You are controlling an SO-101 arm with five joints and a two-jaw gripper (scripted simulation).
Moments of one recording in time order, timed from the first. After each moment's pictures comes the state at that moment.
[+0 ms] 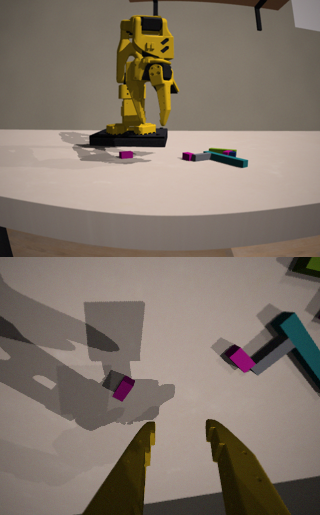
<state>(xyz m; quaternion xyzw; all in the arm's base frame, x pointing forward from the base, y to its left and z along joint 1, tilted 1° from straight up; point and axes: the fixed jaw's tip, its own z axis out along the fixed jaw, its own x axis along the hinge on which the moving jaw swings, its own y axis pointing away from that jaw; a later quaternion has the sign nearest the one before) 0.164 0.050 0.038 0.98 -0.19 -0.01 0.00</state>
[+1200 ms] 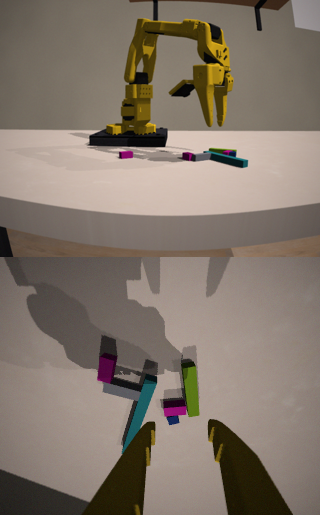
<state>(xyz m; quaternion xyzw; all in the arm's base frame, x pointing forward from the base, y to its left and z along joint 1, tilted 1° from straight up) 0.150 0.154 0.033 0.91 0.41 -0.01 0.00</state>
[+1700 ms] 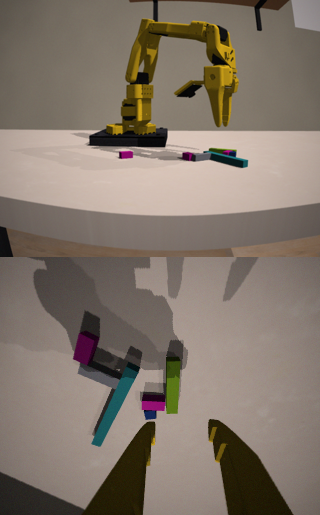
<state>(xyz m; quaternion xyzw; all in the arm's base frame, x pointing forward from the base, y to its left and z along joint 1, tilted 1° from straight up) 0.143 0.170 0.032 0.87 0.48 -0.01 0.00</state>
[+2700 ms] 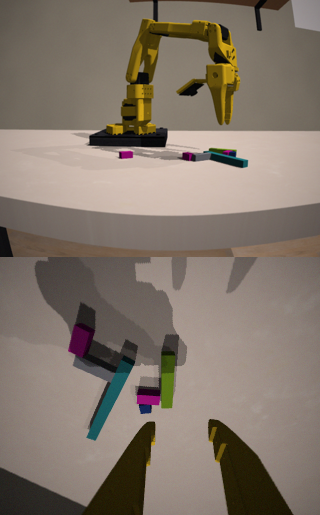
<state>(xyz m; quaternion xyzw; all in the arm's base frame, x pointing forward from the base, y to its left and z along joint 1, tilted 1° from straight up) 0.141 0.174 0.035 0.87 0.49 0.00 0.00</state>
